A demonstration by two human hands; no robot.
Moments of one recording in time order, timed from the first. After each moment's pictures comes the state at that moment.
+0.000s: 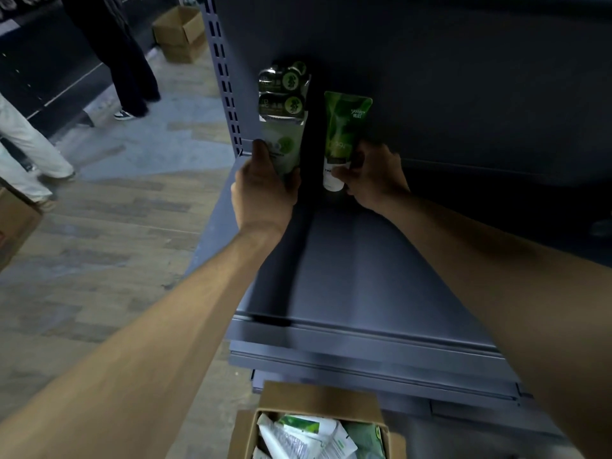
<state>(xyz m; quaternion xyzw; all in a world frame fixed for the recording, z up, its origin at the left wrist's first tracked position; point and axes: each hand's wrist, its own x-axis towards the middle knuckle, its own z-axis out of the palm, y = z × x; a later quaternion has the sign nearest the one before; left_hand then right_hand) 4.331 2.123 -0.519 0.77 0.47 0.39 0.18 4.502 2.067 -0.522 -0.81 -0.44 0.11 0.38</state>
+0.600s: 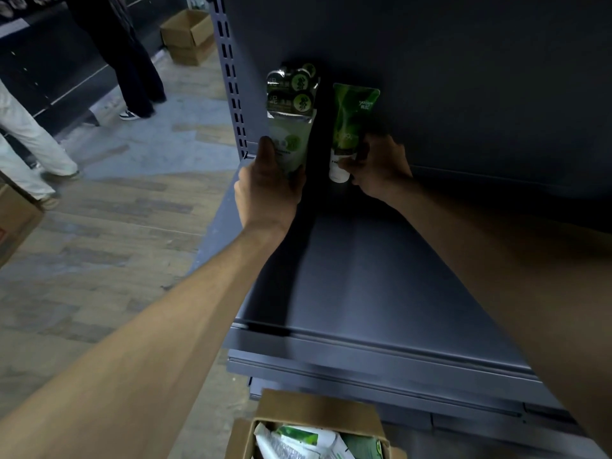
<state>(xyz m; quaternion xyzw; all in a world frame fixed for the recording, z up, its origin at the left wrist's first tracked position) 4.336 2.133 -0.520 0.75 0.48 0.40 0.20 4.514 2.092 -0.514 -0.83 -0.43 0.09 0.35</state>
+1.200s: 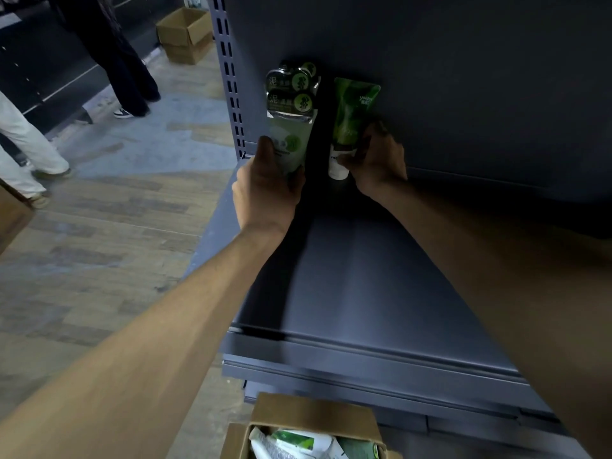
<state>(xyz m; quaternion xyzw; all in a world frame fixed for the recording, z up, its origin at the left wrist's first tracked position) 4.337 2.137 -0.525 0.76 0.46 0.42 0.20 4.506 2.094 -0.508 -0.84 -0.40 0.05 0.36</state>
